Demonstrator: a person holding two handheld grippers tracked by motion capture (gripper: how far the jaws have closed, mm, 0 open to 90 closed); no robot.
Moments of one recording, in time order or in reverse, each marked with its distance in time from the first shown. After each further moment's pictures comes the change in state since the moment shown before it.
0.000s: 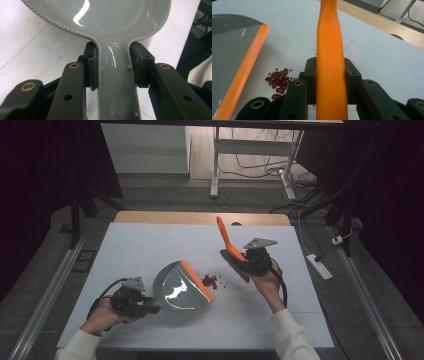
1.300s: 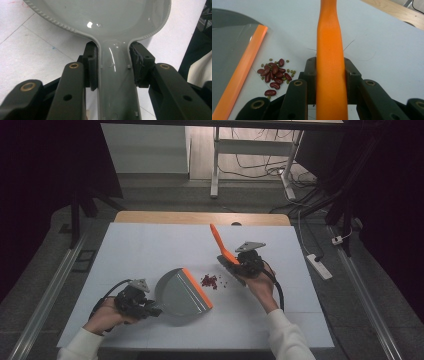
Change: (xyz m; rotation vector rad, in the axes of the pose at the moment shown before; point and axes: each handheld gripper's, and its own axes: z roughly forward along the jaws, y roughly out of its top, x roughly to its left) left arm 0.004 0.001 0.013 0.069 -0.032 -0.028; right arm 0.008 -0.009 0.030 0.094 -0.014 -0.025
